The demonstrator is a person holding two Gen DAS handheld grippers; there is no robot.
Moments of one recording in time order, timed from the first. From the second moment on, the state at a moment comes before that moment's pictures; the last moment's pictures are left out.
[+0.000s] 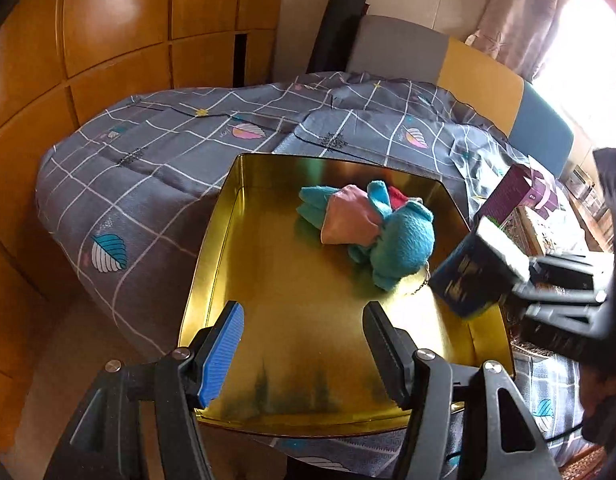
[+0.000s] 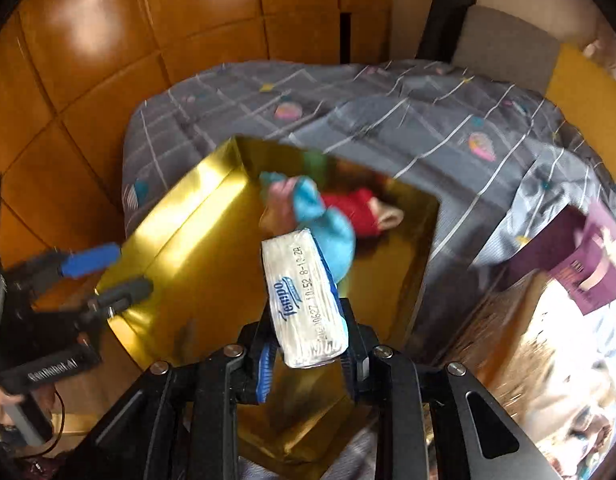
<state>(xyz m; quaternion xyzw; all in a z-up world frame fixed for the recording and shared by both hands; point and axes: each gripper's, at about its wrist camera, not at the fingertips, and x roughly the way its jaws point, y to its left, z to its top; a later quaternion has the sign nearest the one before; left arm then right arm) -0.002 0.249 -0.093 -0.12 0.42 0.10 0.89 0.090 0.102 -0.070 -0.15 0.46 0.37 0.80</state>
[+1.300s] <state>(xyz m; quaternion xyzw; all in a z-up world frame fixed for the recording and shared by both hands) -0.009 0.202 -0.077 -0.05 0.41 0.08 0.91 0.062 -0.004 -0.013 -0.10 0.35 0.23 0.90</state>
